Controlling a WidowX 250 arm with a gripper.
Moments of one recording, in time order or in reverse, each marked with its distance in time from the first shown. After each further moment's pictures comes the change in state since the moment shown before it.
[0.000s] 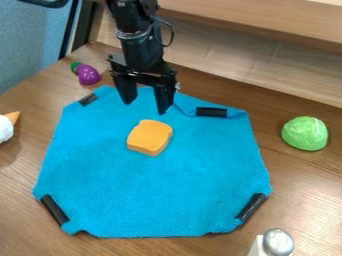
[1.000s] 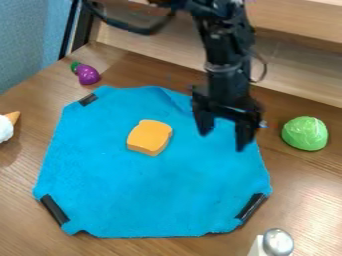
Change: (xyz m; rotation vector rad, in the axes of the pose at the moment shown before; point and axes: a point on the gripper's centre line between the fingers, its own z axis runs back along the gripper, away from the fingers) arm -0.004 -0.130 -0.026 -0.126 0.063 -0.243
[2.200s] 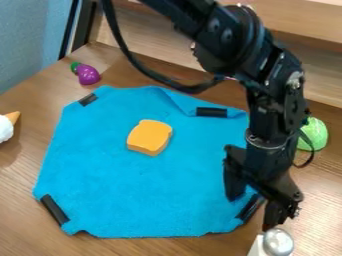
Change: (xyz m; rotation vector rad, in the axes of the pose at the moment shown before) arm -0.044 -0.065 -0.044 0.030 0.109 -0.206
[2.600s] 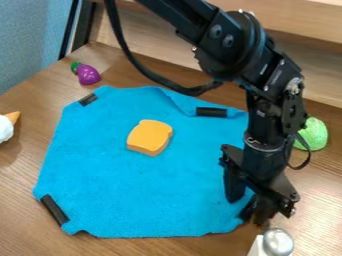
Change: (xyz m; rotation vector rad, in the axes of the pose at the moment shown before) arm -0.003 0.004 -0.007 0.032 0.013 0.041
